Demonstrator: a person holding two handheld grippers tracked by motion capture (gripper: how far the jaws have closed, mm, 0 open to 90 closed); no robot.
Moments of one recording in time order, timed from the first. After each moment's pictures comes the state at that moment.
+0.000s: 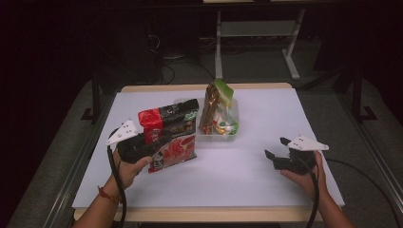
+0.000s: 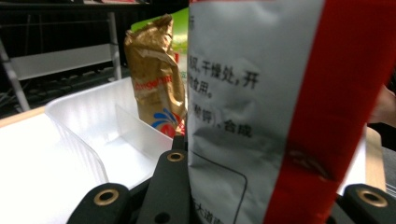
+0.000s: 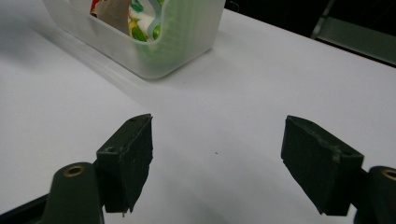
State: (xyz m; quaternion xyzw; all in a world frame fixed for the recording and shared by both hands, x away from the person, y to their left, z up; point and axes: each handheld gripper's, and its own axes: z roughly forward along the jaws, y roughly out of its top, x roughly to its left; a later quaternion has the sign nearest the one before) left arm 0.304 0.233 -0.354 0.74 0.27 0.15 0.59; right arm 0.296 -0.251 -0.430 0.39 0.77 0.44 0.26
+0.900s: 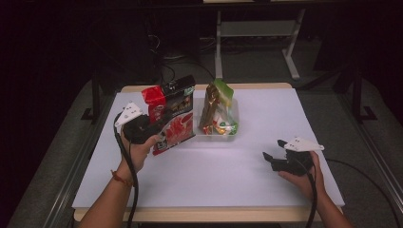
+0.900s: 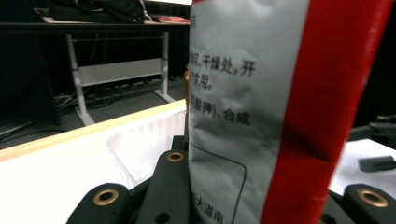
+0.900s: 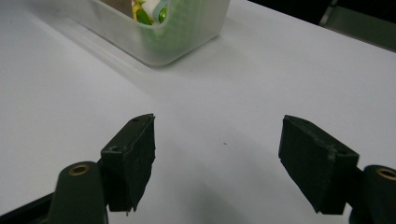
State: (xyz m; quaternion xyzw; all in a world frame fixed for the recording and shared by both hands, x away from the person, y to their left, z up) left arm 0.341 0.214 -0.336 0.70 0.35 0.22 0.59; right arm 0.296 -0.246 -0.436 0.39 0.78 0.42 0.25
